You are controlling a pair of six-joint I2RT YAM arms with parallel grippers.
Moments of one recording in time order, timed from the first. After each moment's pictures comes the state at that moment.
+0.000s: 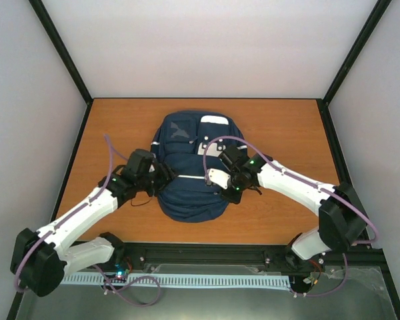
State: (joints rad) left arm -0.52 1.04 0.72 -0.46 0.21 -1.15; right arm 0.75 1.47 1.06 -0.85 -0.25 -0.50
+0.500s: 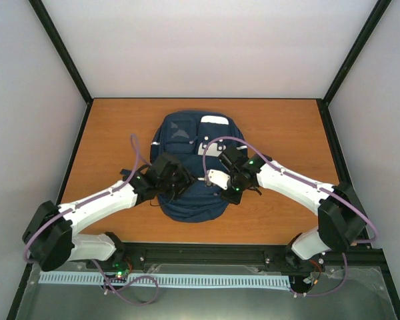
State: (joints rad) left arm -0.75 1.23 0.76 -0.35 0.15 -1.37; right arm 0.76 1.49 1.06 -0.86 -0.25 -0.50
